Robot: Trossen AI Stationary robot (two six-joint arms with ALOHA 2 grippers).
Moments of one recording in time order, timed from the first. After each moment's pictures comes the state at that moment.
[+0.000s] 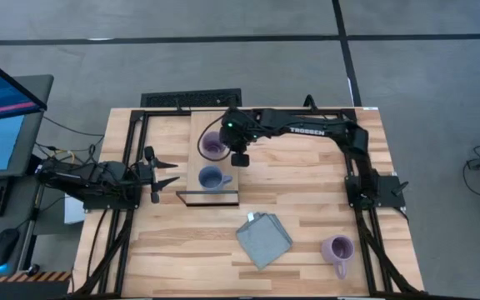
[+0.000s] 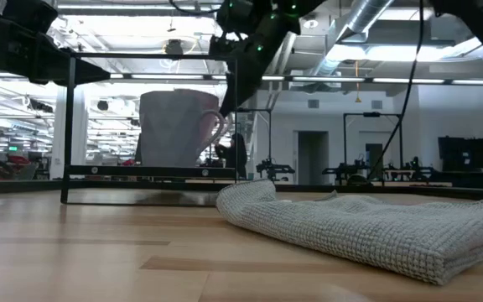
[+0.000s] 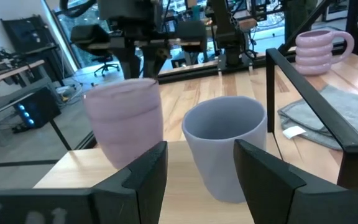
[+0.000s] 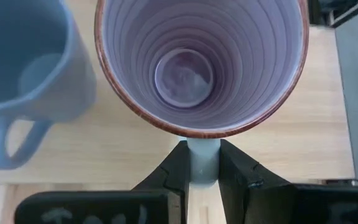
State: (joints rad) left arm -0.19 0.06 0.14 -0.20 -0.40 0.17; right arm -0.24 2.06 1.87 -0.81 -0.03 -0.37
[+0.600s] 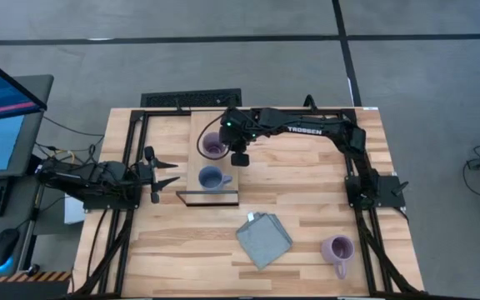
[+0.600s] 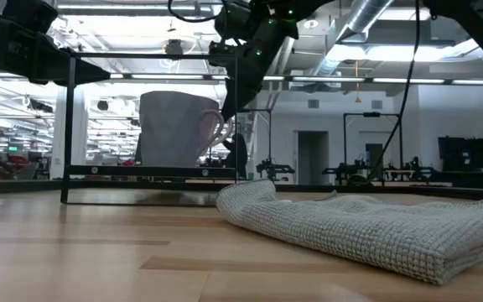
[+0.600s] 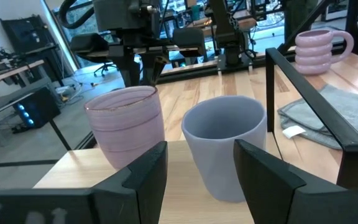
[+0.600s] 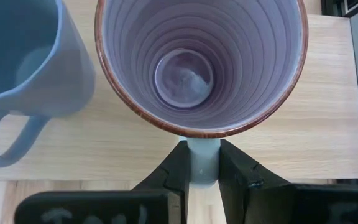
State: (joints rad) left arm -0.19 0.06 0.14 -0.20 -0.40 0.17; right arm -0.25 2.09 1.89 -0.83 -0.06 -0.38
